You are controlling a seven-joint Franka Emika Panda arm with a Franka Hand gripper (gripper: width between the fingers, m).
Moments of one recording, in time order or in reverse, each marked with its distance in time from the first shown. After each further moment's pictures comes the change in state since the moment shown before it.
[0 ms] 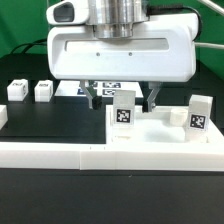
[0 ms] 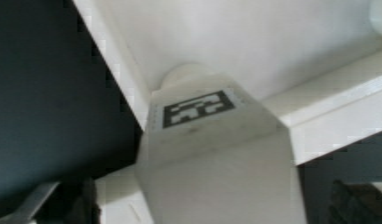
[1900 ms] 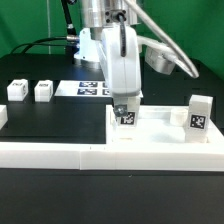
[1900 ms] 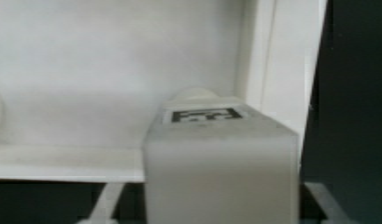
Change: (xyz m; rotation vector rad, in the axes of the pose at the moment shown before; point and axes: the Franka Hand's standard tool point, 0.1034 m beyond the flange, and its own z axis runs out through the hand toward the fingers) arm -0.007 0.005 0.004 0.001 -0.006 1.169
